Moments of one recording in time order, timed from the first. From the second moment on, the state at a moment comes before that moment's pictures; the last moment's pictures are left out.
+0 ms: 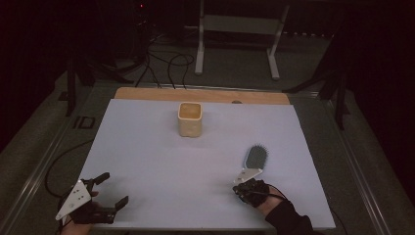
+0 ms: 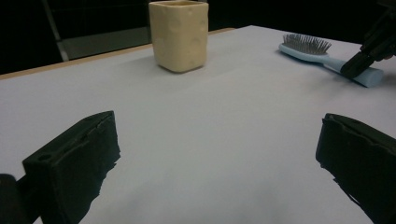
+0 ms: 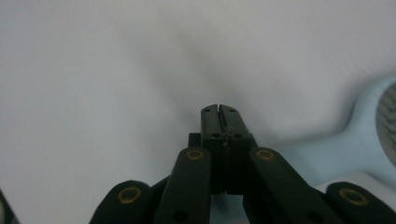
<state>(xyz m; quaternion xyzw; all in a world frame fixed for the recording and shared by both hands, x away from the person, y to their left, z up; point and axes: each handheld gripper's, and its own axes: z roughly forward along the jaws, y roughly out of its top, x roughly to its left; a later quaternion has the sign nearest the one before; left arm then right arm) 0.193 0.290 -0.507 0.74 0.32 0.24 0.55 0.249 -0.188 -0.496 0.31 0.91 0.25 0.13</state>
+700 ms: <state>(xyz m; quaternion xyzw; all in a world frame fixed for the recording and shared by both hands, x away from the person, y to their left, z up) 0.193 0.290 -0.507 0.74 0.32 0.24 0.55 0.226 -0.246 -0.497 0.36 0.90 0.22 0.13</state>
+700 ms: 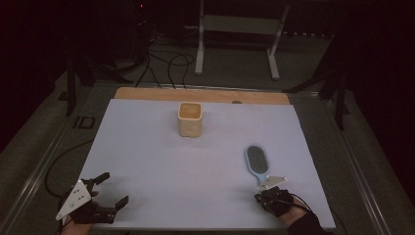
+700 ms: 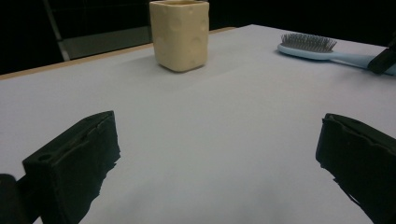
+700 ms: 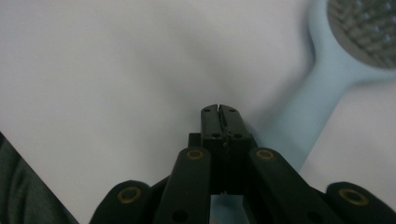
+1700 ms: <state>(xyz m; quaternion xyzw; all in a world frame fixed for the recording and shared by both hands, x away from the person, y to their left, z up) 0.193 0.290 -0.507 0.74 0.32 0.24 0.54 0.234 -0.296 -0.496 0.42 0.87 0.20 0.15</state>
